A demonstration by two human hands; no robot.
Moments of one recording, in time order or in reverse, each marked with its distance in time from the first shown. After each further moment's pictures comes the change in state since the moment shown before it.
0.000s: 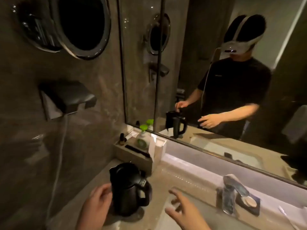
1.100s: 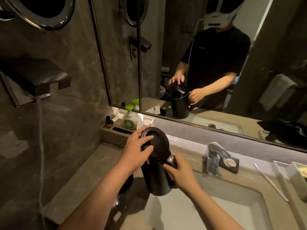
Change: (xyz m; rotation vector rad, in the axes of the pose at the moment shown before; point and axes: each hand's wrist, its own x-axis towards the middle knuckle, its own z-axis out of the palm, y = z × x) left_hand 0.019 0.136 0.088 0.063 -0.501 0.366; right_hand 0.004 0.012 -0.004 0.095 0.306 -0.078
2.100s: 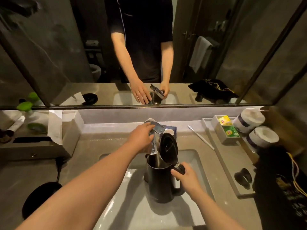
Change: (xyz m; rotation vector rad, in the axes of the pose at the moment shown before) left_hand 0.098 0.061 0.279 0.383 -0.534 0.276; right_hand -0.091 0.197 -0.143 0.177 0.368 0.549
